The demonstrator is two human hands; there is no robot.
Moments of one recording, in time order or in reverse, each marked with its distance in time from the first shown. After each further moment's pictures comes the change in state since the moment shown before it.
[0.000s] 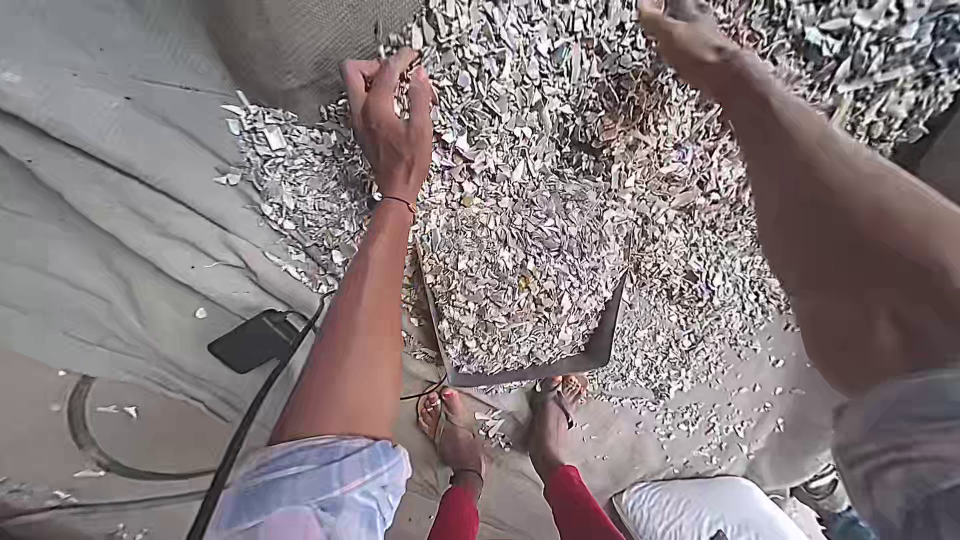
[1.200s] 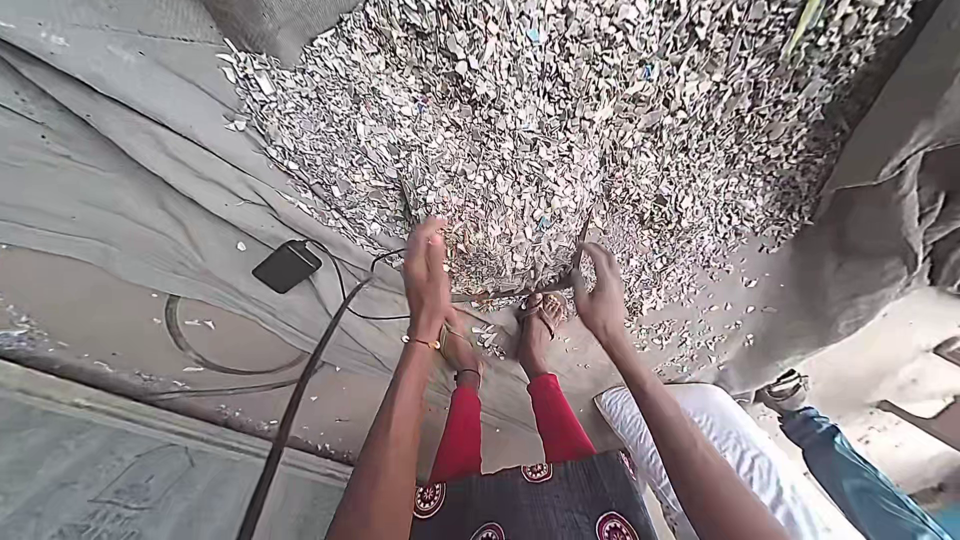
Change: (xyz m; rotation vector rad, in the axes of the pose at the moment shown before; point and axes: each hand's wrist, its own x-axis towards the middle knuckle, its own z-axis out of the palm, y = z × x) left_hand -0.258 0.045 -0.080 -0.219 -0.420 -0.384; right_hand -0.406 0.070 0.115 0.206 -0.037 0.091
